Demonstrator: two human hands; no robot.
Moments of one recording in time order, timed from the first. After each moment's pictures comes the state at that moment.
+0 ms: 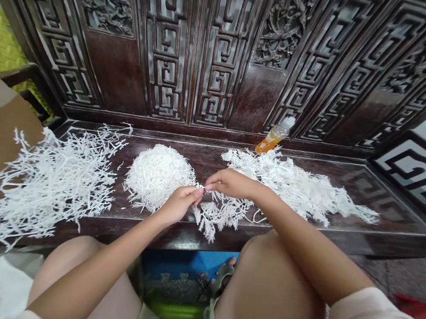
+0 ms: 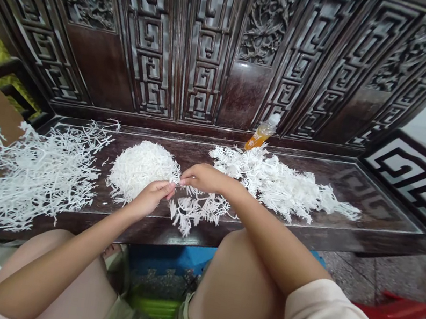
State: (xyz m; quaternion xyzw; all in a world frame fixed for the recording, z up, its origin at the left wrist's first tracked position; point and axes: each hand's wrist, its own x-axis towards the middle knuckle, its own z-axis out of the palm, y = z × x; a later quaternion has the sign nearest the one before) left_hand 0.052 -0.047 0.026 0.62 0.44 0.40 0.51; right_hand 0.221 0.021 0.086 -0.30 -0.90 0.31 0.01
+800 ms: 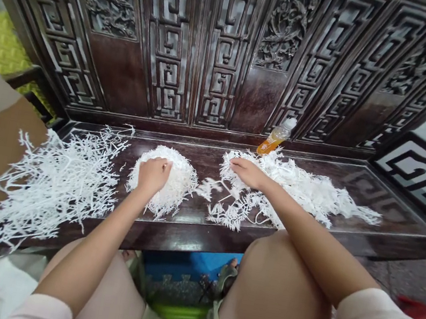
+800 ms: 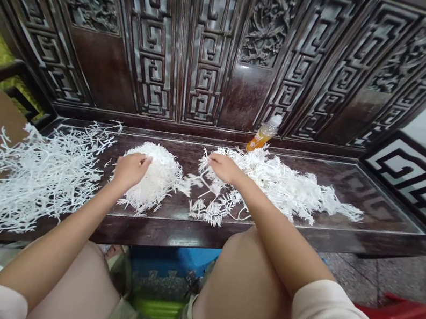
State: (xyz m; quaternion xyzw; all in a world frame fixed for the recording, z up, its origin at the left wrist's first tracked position) left_hand -0.013 0.003 0.029 0.66 0.71 0.20 0.08; right_hand 0.253 0.050 0.070 -0.50 -0.84 0.18 0.11
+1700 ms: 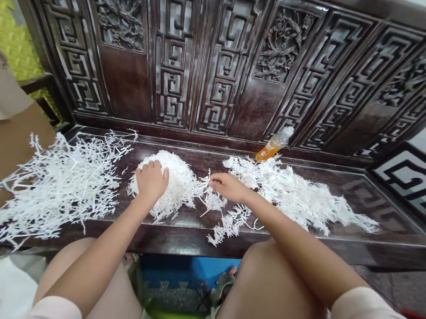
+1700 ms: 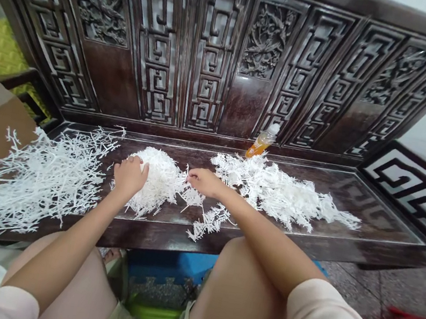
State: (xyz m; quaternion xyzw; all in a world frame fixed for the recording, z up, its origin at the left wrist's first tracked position) left_hand -0.016 0.002 0.009 0.60 0.78 0.15 -0.07; right_hand 0.209 0.022 0.067 -0.43 -0.85 0.29 0.09
